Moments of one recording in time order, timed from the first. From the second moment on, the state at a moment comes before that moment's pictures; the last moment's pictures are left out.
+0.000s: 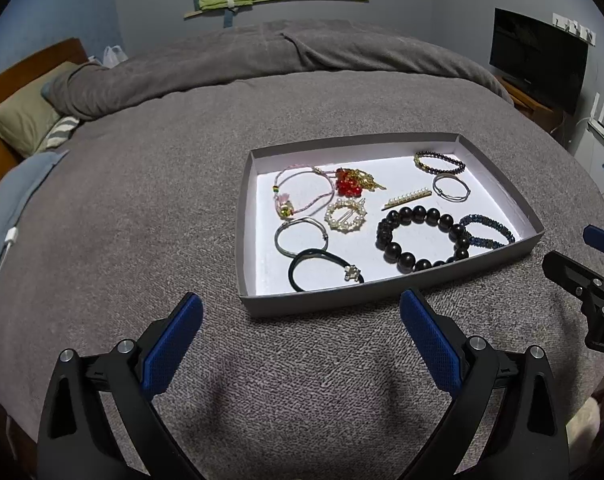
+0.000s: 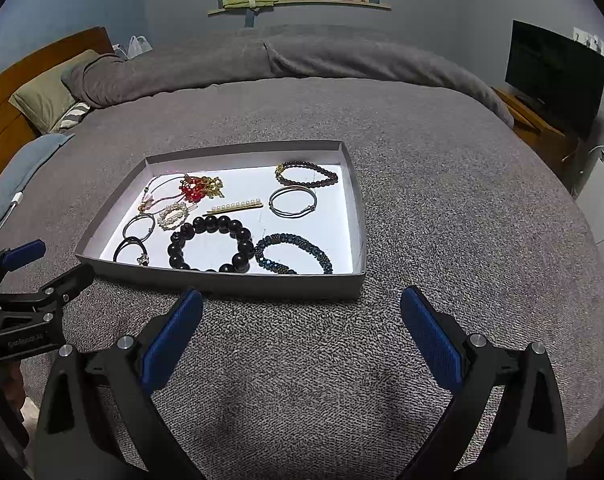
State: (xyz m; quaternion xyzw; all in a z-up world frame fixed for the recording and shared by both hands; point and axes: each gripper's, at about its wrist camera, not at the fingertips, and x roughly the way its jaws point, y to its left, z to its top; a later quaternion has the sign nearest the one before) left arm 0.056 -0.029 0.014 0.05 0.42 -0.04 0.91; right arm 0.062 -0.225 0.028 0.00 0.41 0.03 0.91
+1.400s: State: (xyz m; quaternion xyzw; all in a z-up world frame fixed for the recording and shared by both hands) left arm 0.056 -0.030 0.013 0.05 0.42 -0.04 0.91; right arm 0.061 -0.225 0.028 0.00 0.41 0.03 0.91
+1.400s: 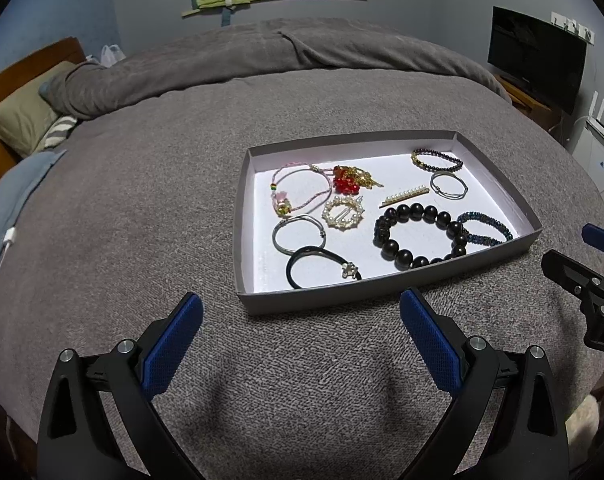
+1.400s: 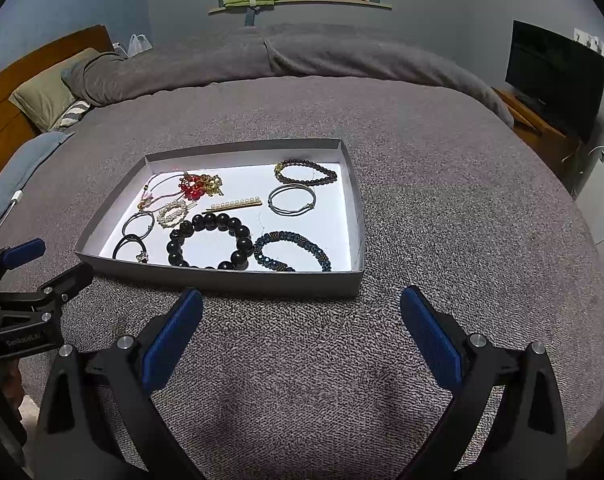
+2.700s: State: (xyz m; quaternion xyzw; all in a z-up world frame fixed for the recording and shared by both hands) left arm 0.055 -0.028 0.014 0.05 0.41 -0.04 0.91; right arm 0.061 -0.227 0.026 0.00 0.41 0.03 0.91
